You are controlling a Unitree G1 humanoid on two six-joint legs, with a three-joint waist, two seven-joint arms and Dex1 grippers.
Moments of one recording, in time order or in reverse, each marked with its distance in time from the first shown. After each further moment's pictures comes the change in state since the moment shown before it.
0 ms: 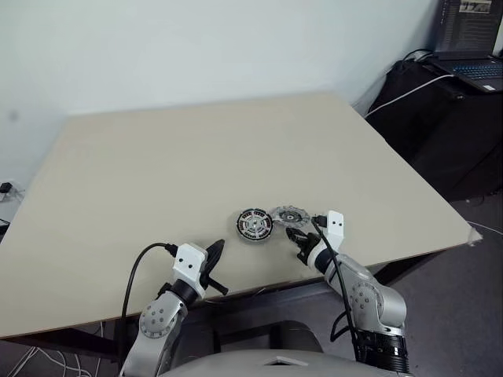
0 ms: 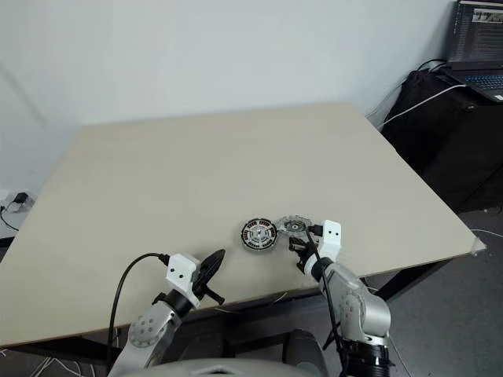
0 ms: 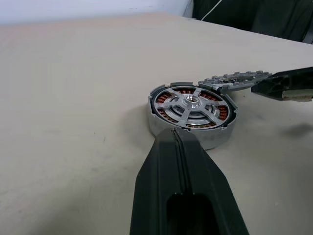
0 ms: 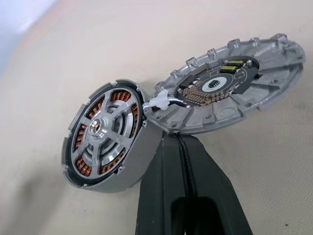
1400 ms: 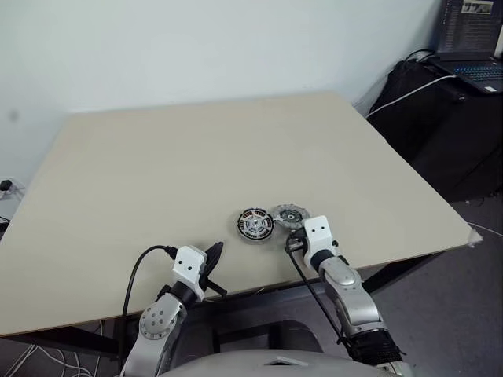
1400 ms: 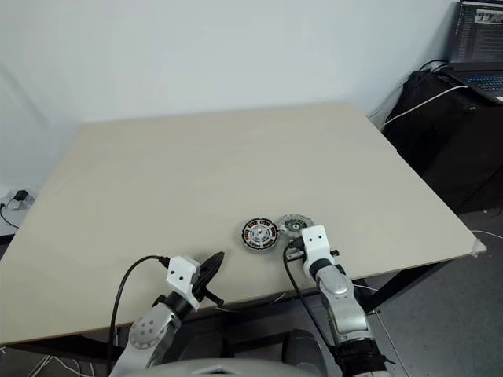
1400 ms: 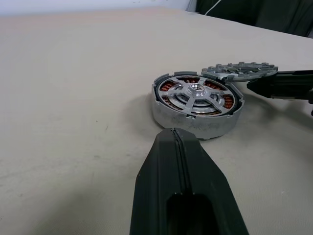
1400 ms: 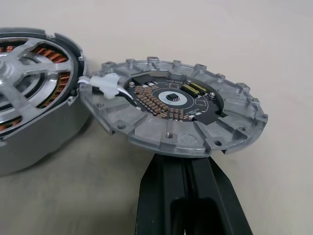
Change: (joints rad) left arm -0.003 0.000 0.005 0.049 -0.001 -0.033 -0.006; right arm -0.031 -0.131 0.250 0.355 -0.444 -0.646 -0.096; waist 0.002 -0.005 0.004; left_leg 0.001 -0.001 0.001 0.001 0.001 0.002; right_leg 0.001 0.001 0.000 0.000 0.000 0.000
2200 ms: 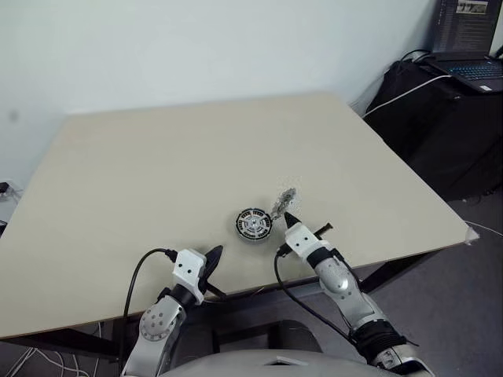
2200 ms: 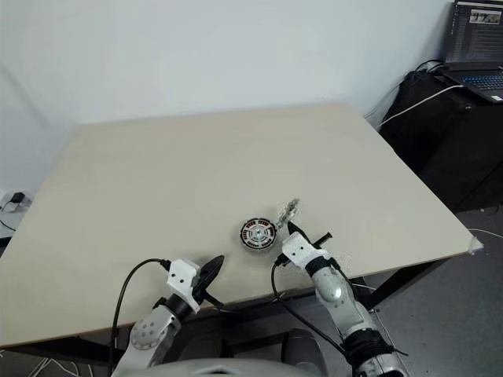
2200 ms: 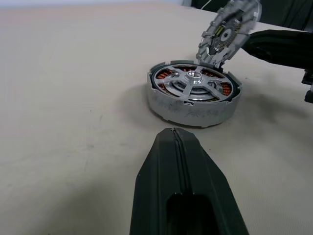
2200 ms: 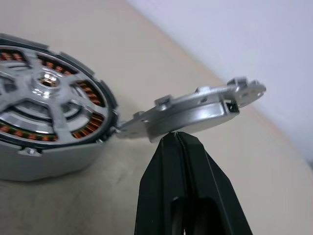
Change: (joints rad) left arm -0.018 -0.001 0.007 0.098 -0.007 -0.076 -0.023; right arm -0.095 -0.128 0.146 0.300 -0.373 -0.595 -0.194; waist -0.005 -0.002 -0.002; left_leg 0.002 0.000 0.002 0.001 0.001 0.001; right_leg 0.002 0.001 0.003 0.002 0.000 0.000
